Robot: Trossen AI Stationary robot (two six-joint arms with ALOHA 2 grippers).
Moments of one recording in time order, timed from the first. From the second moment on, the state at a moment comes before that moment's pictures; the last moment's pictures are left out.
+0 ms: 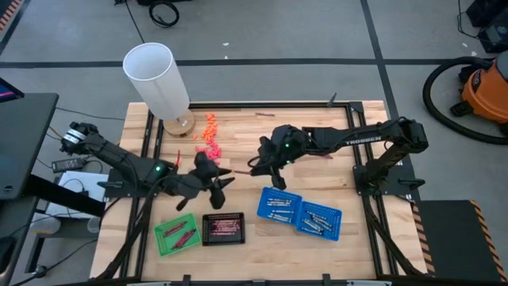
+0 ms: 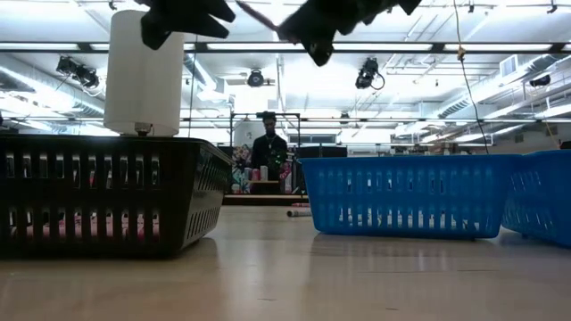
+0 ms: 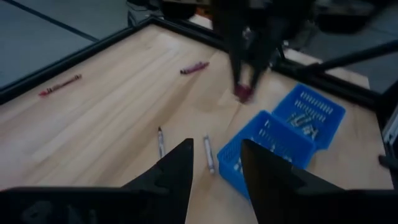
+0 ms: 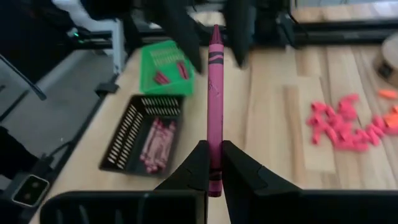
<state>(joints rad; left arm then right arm) -0.41 1.21 0.89 -0.22 -0.69 -0.58 -0.02 1.56 1.23 -0.21 -0.31 0.01</state>
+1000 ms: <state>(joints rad) -0.38 1.21 0.89 -0.03 -0.60 -0.40 0.01 1.56 1.23 -0.13 -0.31 0.00</state>
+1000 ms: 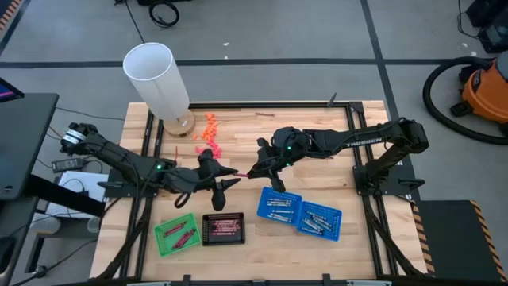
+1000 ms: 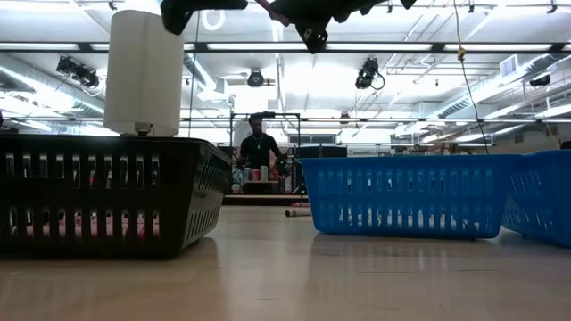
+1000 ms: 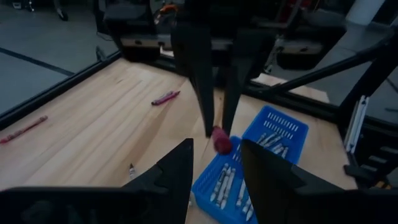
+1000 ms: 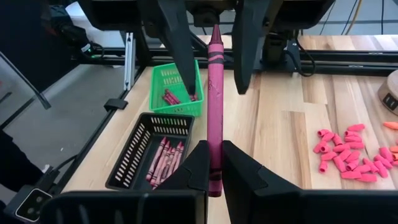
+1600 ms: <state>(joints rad) -0.35 1.21 0.89 0.00 -0.59 -0.41 0.01 1.56 1.23 -0.13 -0.31 0.00</state>
